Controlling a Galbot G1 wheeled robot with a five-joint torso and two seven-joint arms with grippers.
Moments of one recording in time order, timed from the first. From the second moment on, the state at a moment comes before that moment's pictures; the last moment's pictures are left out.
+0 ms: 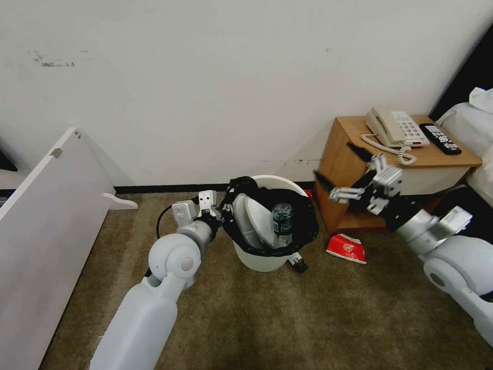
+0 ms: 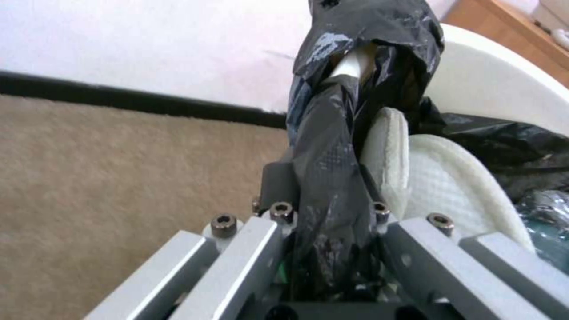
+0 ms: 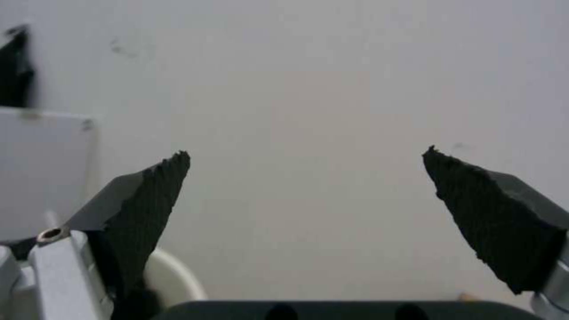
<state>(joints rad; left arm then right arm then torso) 0.95 -1.30 -0.20 -2.00 -0.84 0.64 -0.42 -1.21 0.60 0.55 2.13 0.65 0.14 -0.09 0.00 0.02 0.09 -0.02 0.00</state>
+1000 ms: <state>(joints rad) 1.02 -1.27 -0.32 -2.13 -0.79 0.64 -0.42 -1.19 0.71 0.59 2.15 0.64 -0.03 0.21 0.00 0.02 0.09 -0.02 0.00</state>
